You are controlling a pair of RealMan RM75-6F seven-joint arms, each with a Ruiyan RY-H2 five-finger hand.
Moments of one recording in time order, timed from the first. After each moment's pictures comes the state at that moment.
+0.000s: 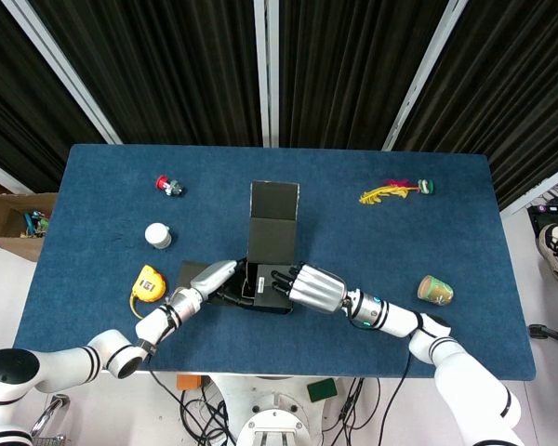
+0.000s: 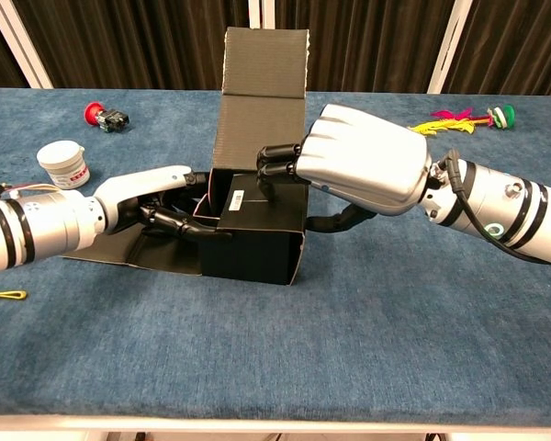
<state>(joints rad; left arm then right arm) -0.80 -1.71 -0.03 -1.16 1.47 0.76 -0.76 0.86 -2.02 -0.15 -0.34 -1.92 1.55 0.17</state>
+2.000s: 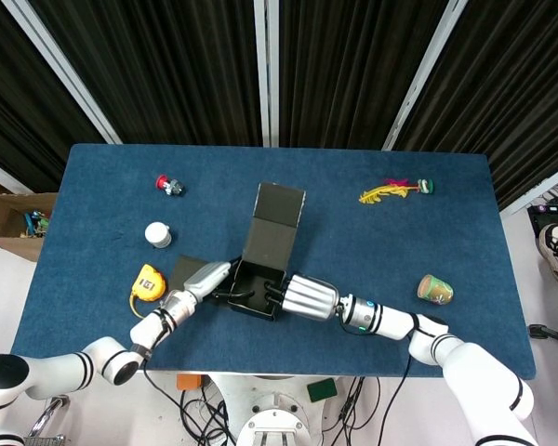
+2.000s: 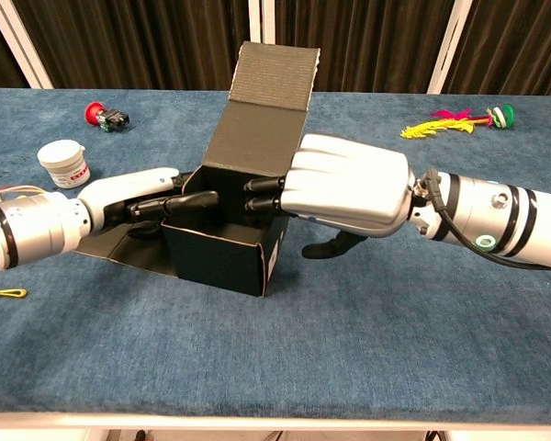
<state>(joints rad) -0.76 -1.69 -0.05 -1.21 1.41 0.79 -0.59 0.90 -1.94 -0.18 -0.55 -1.93 1.46 0.03</state>
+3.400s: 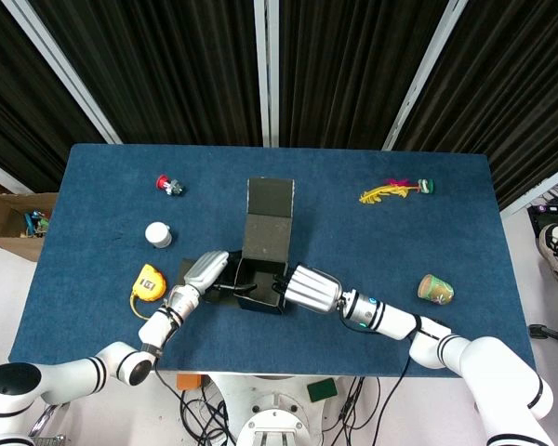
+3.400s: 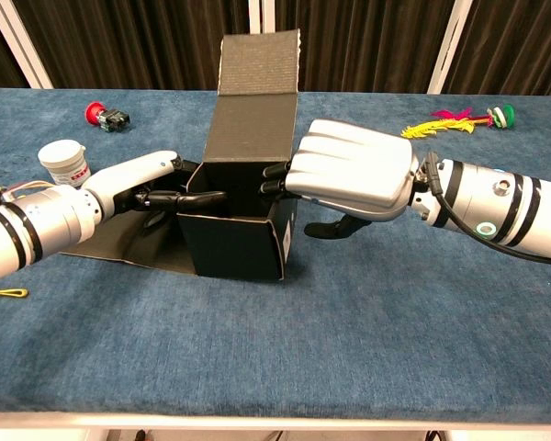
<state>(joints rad) -0.72 -1.78 -0.13 -1.15 1.33 0.85 -0.41 0.90 -1.84 -0.12 -0.75 -1.89 1.33 -0.09</state>
